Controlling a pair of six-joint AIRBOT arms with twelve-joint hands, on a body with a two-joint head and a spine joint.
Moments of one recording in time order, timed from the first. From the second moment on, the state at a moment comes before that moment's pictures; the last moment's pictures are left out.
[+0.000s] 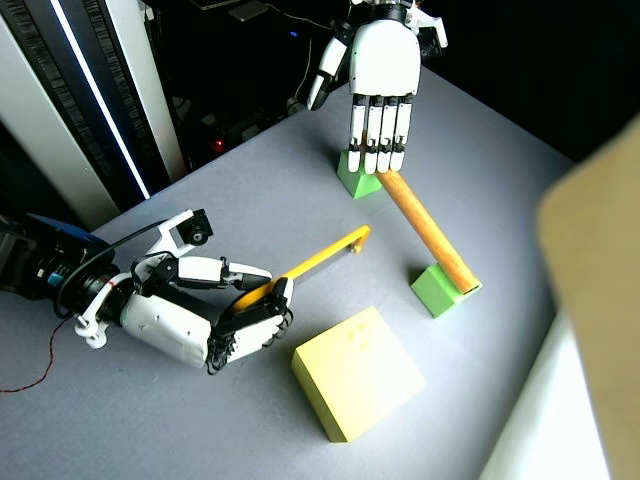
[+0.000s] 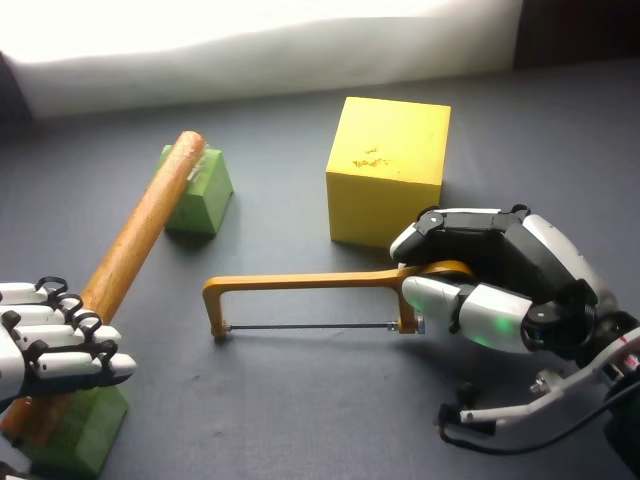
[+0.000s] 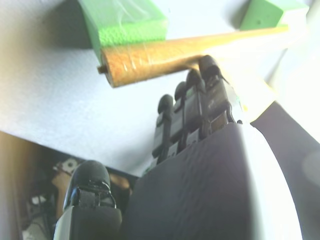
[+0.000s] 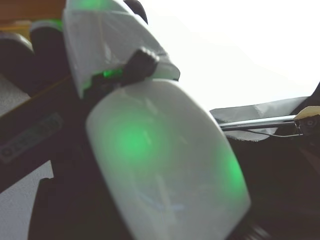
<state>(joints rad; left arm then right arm) 0.72 -0.40 0.69 0.95 -0.30 0.18 -0.83 -1.35 1.09 0.60 1.13 -0.14</state>
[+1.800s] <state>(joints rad) 0.73 -0.49 0.99 0.98 -1.02 0.20 -0.48 -1.00 1.19 -0.98 1.11 0.05</state>
